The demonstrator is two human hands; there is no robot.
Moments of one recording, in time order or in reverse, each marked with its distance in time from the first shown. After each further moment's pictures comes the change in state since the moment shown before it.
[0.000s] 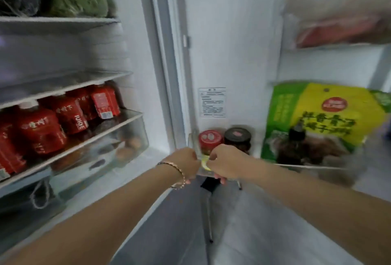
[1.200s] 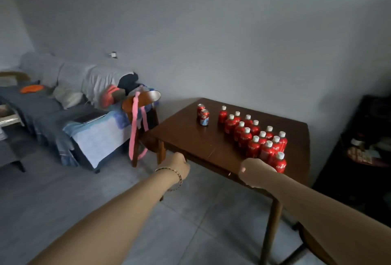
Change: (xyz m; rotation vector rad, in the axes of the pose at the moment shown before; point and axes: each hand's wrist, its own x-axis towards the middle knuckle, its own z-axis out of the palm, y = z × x) left_hand -0.218 0.835 0.602 0.183 -0.720 1.231; right_hand -0.729 0.696 -0.184 0.188 0.646 1.731
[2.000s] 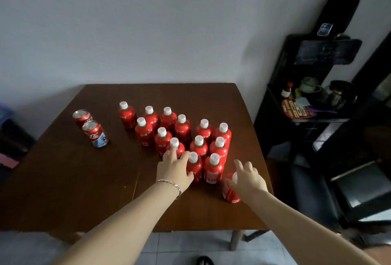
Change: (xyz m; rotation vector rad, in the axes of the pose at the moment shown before) left_hand 0.382 0.219 0.217 0.454 -0.250 0.676; right_hand 0.306 0.216 0.022 0.171 0.152 0.581
